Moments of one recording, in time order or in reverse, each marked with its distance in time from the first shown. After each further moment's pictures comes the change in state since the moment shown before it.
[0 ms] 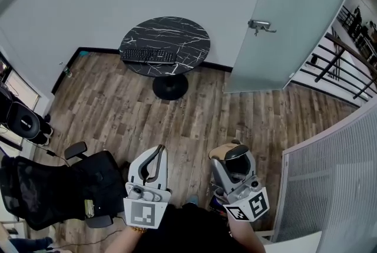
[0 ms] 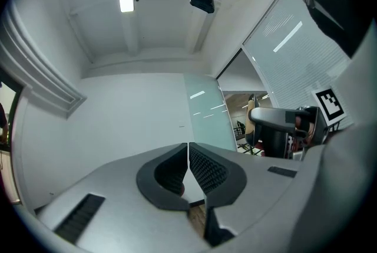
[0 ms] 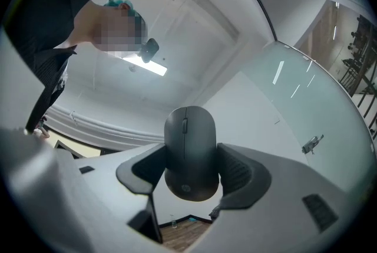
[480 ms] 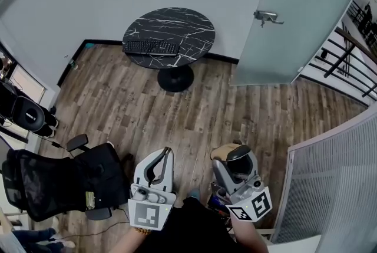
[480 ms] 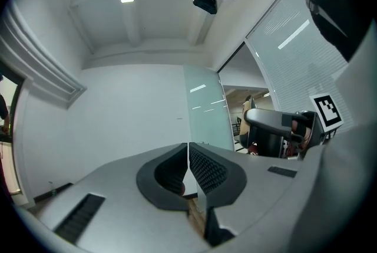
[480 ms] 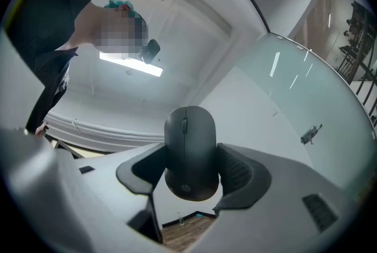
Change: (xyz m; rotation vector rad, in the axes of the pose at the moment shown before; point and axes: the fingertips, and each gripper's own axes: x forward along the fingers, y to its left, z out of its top) left arm 0.018 -0.040 -0.020 -0.061 0.073 0.001; right arm -0.019 -0.036 -0.009 0.076 0.029 0.019
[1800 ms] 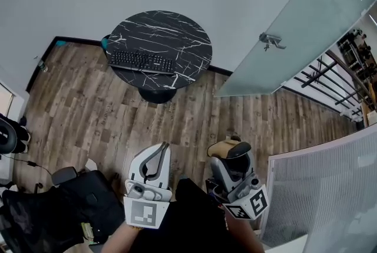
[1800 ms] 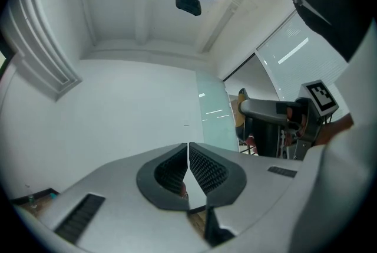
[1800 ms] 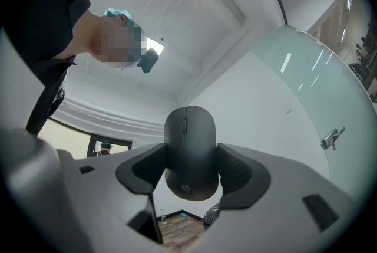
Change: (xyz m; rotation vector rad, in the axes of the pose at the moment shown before) left arm 0.136 0.223 -0.011 0.018 -0.117 -0.120; right arm 0.251 -0.016 -0.076 -0.118 0.051 -0.046
